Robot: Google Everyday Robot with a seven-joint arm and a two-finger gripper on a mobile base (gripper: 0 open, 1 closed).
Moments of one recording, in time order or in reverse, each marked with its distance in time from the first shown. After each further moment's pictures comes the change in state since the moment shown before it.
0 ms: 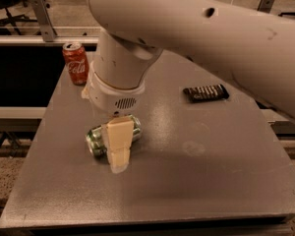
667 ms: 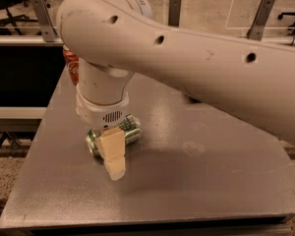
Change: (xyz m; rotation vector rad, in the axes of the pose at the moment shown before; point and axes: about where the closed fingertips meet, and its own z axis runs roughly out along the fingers) arm 0.005 -0.002 0.046 -0.079 0.094 -0.075
